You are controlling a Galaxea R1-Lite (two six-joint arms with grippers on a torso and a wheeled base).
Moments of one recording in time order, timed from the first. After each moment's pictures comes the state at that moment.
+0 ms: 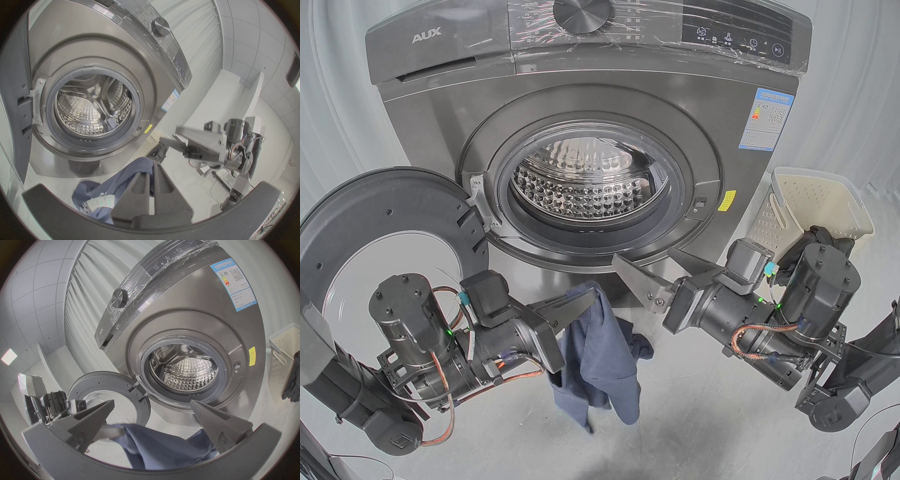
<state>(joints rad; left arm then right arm) -0.66 1.76 -0.42 -1.40 -0.21 -0.31 0.81 1.79 -0.62 -1.31 -0.11 0.30</state>
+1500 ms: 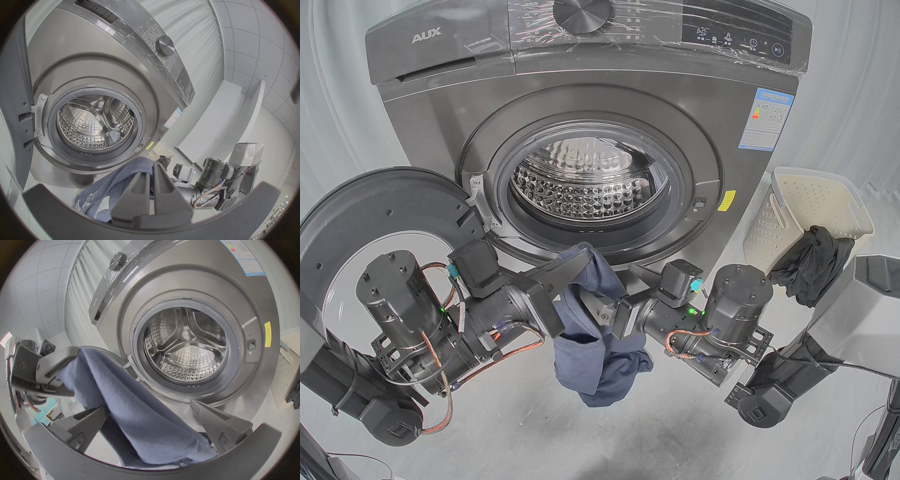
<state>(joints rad) -0.66 1.74 -0.50 -1.42 -0.15 -0.36 0.79 2.08 -0.79 -1.38 -0.09 0.21</state>
